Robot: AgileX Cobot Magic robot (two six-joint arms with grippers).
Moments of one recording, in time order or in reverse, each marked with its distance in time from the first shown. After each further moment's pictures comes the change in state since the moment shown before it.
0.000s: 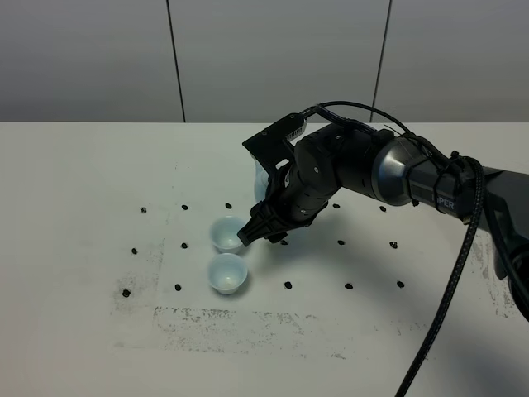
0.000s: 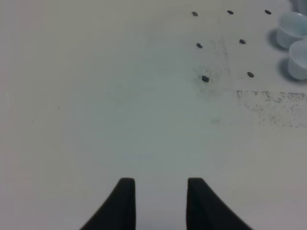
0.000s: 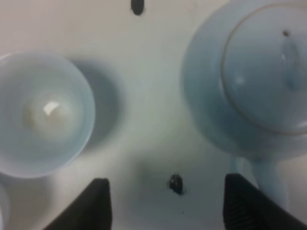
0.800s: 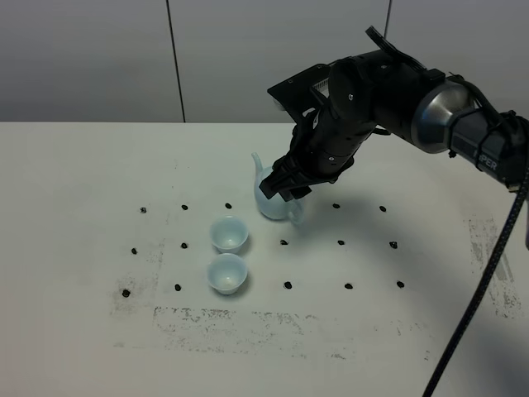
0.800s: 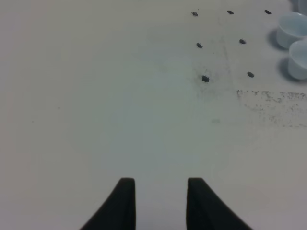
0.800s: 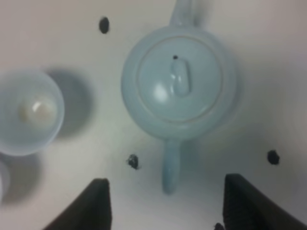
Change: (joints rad) left arm 0.000 0.000 0.000 0.000 0.000 0.000; right arm -0.097 -0.017 -0.206 0.099 0.271 -0.110
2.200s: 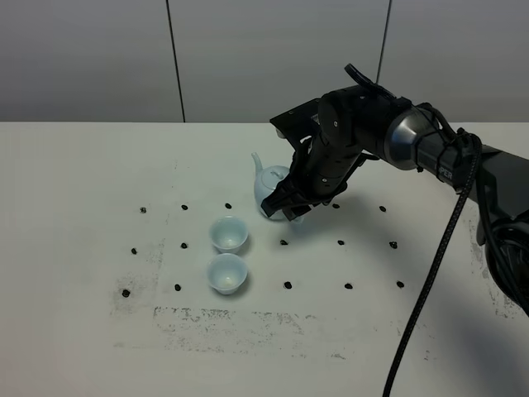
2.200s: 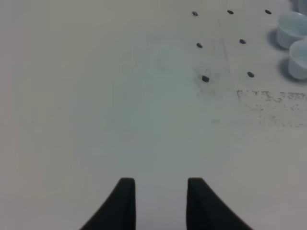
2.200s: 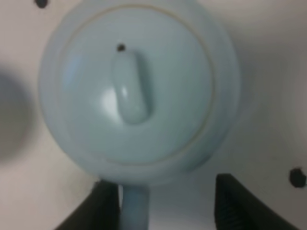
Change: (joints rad) left arm 0.000 0.000 0.000 0.000 0.000 0.000; right arm -0.023 0.157 -0.066 0.003 -0.023 0.018
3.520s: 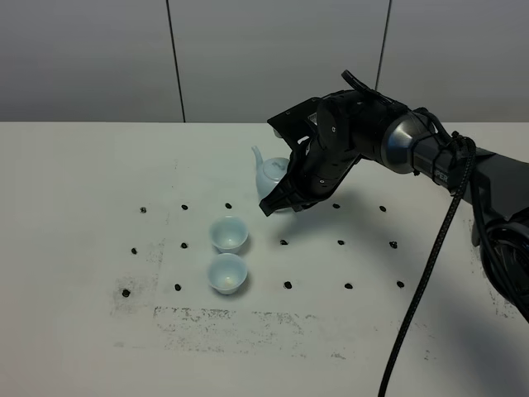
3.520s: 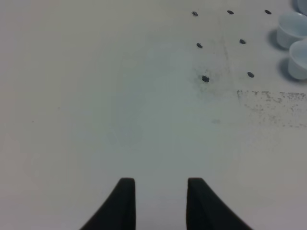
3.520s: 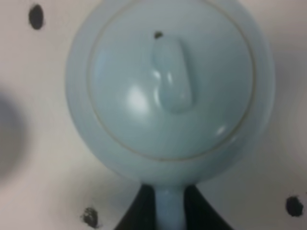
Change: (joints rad) left arm 0.000 0.000 0.000 0.000 0.000 0.000; right arm 0.000 0.016 0.000 -0.007 -0.066 -0.021
